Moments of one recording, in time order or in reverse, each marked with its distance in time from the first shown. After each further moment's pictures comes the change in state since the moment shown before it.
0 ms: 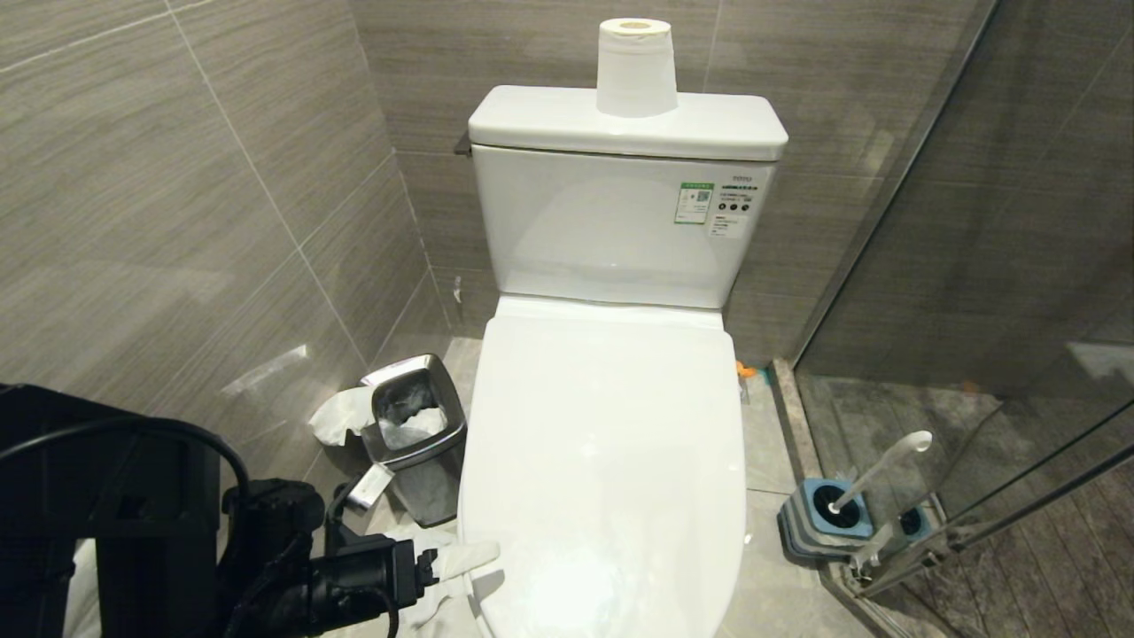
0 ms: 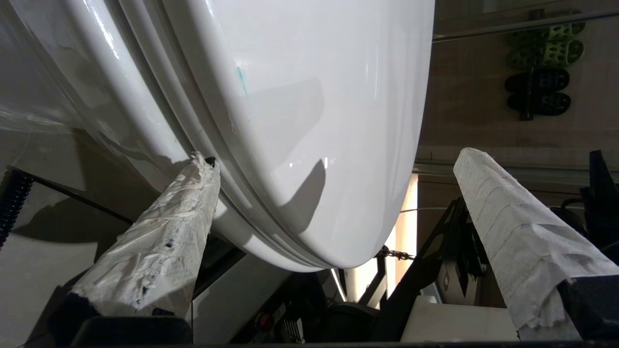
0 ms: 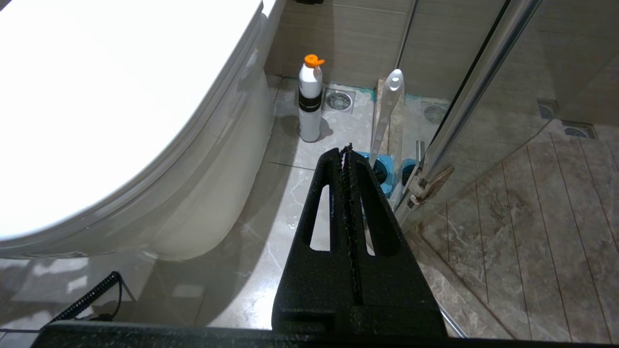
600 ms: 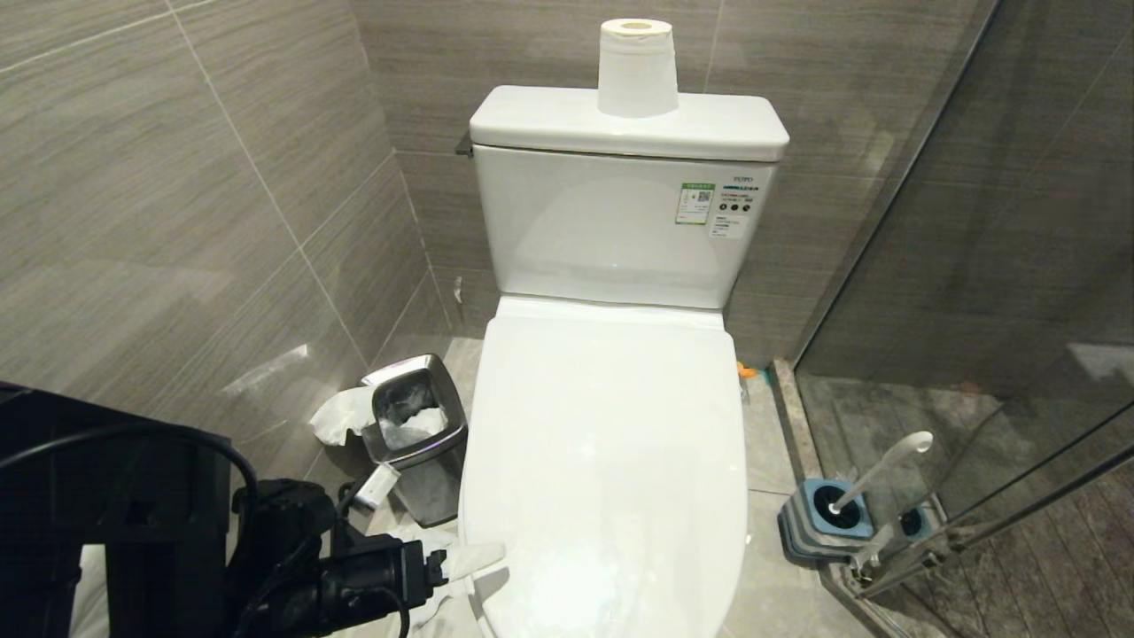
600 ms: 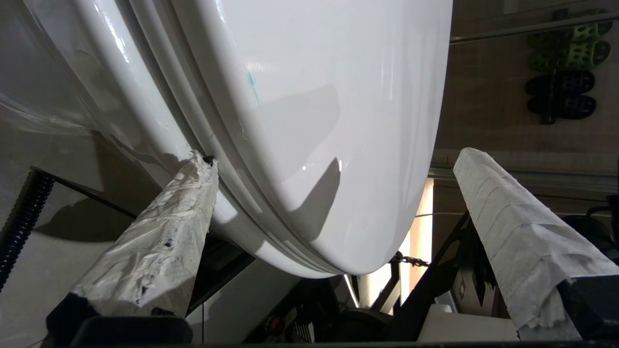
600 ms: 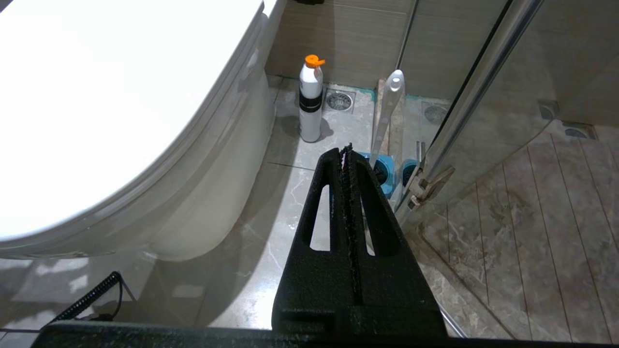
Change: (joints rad) left arm -0.043 -0.004 -0.002 0.000 0.053 0.000; right arm 0.000 0.000 0.000 0.000 0.000 0.000
